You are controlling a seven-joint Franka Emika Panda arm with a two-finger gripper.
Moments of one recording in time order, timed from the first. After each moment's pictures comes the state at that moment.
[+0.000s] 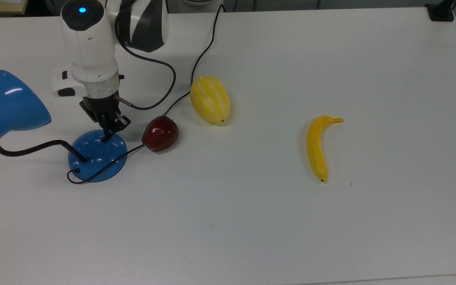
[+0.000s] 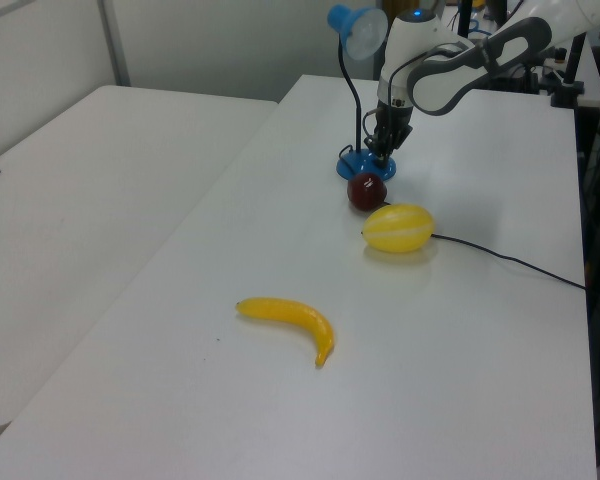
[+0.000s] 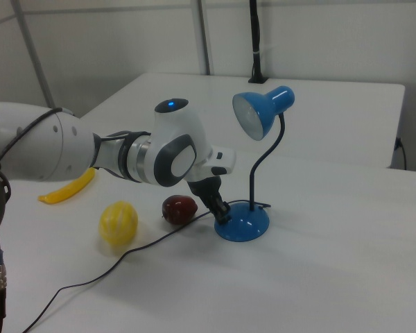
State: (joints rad) arm -0.32 0.47 0.16 -1.73 -0.23 2.39 0.43
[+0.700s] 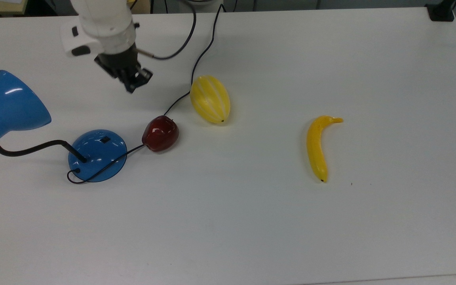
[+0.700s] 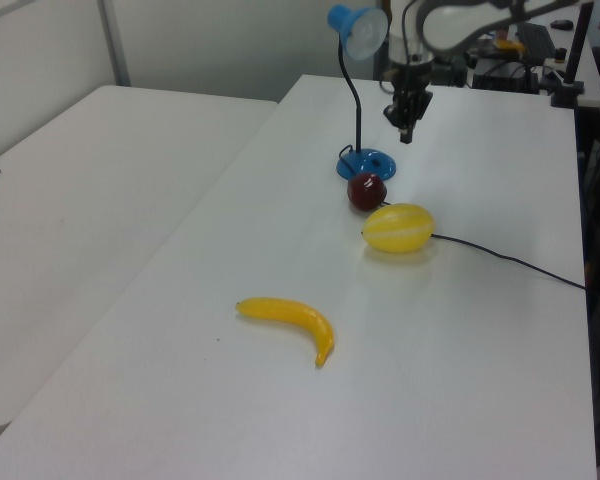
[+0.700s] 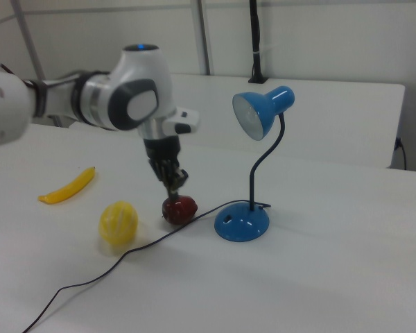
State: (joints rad) arm -0.27 0.24 0.18 -1.71 -0.08 1.94 0.28
